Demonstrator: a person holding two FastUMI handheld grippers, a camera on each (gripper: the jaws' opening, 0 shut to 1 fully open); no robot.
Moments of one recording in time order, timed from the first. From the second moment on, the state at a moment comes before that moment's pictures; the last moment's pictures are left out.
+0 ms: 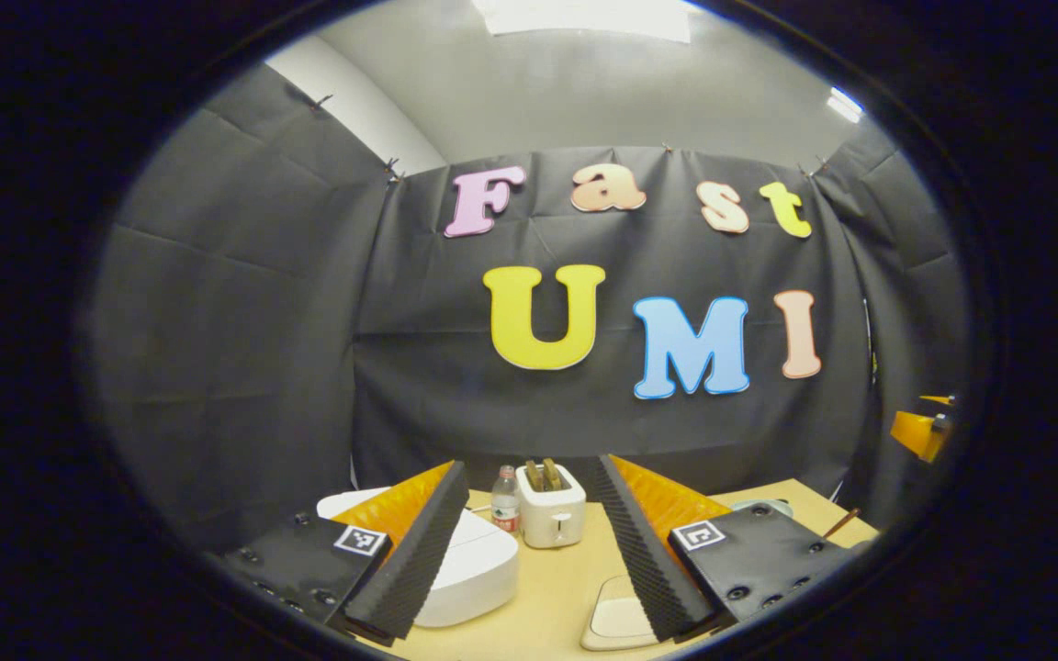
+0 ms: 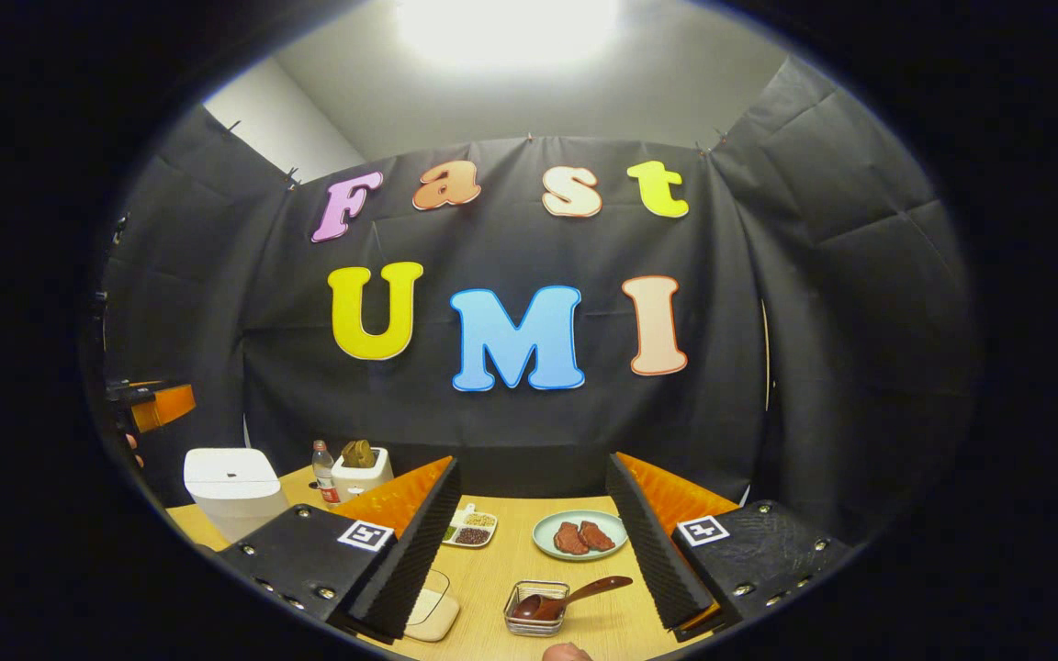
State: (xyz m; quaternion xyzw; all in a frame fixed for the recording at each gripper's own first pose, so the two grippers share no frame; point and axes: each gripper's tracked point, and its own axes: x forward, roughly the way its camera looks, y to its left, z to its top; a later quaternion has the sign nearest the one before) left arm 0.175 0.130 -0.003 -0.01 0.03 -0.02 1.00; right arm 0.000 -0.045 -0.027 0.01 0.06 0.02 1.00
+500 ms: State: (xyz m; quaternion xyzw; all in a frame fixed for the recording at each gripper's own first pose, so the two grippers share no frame) left arm 0.154 0.137 0.007 -0.01 0.02 -0.01 1.00; right arm 0.011 0.003 -0.022 0.02 0.04 0.05 1.00
